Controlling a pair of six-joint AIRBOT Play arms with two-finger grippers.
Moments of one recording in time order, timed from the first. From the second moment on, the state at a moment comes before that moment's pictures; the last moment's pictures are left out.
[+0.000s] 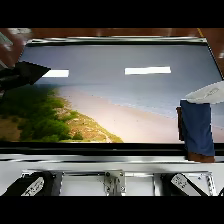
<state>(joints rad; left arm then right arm) 0.13 -0.96 1.19 0.54 -1.03 -1.23 -0.82 -1.16 1.33 -0.84 1.06 1.60</state>
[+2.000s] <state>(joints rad) -0.07 -1.21 1.28 1.31 -1.24 -1.47 -0.45 -1.08 1.28 -1.48 1.27 1.69</state>
